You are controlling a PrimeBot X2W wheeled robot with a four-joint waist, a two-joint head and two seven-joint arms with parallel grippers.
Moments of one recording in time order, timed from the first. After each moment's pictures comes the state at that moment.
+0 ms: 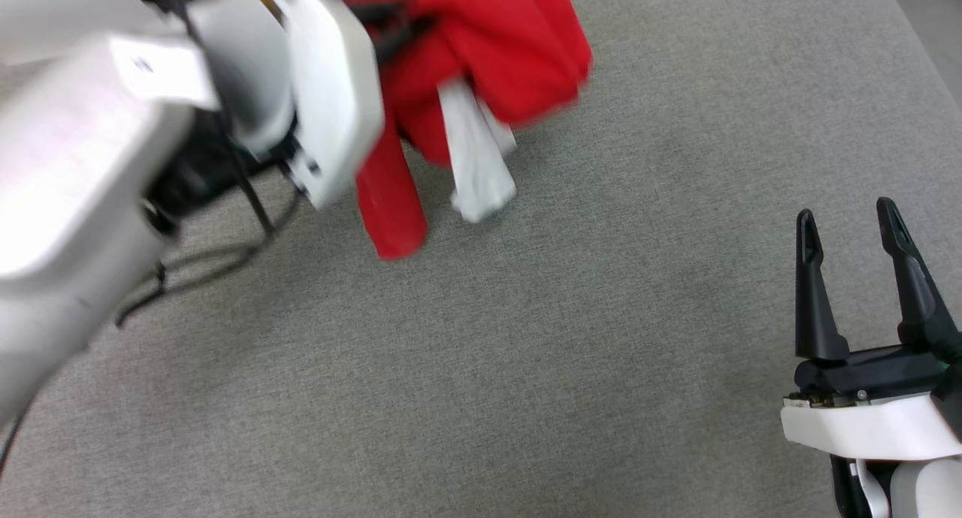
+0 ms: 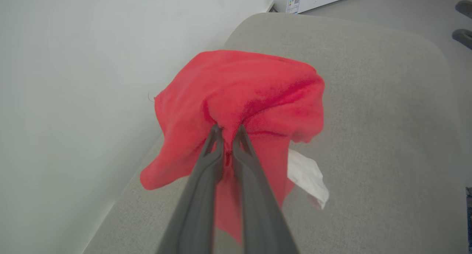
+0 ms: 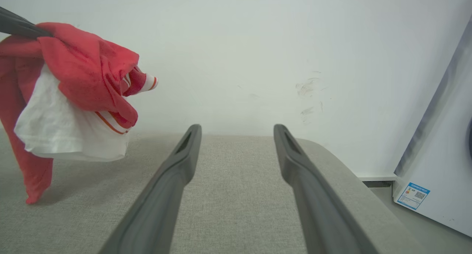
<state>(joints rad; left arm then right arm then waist) -1.29 0.69 -0.96 0.07 -0.92 -0.13 0.51 -0.08 -0.05 -0.03 -0.19 0.03 0.13 -0.26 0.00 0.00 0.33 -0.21</state>
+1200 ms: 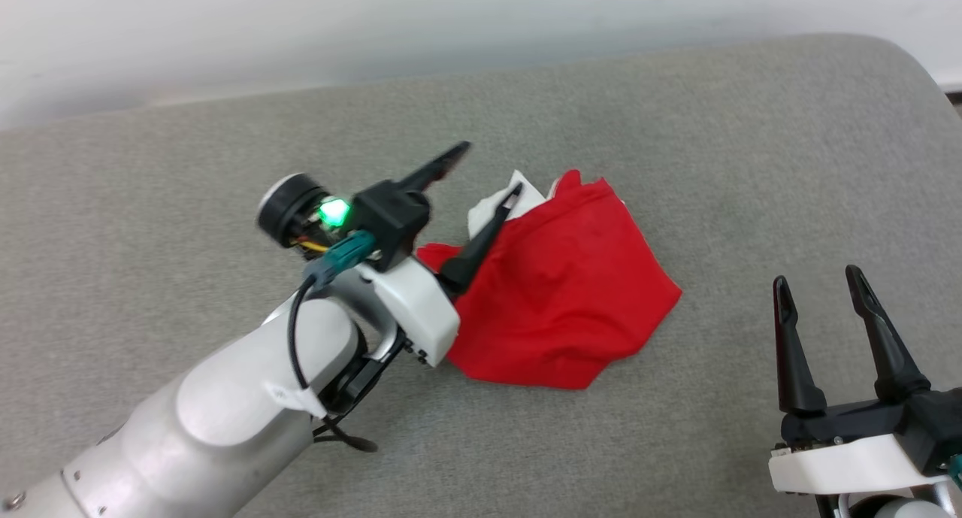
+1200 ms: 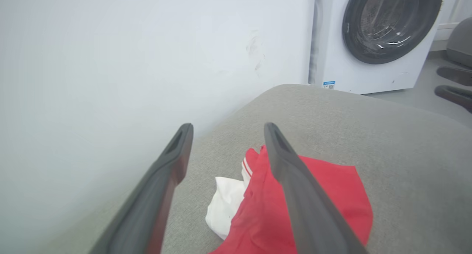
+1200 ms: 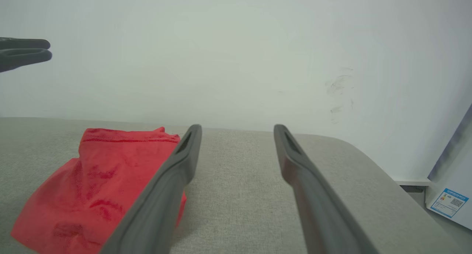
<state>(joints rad) -0.86 0.49 -1.06 0.18 -0.73 0.11 -0.18 0.00 -0.05 -0.04 -0.11 -0.01 0.13 -0.26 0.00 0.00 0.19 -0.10</state>
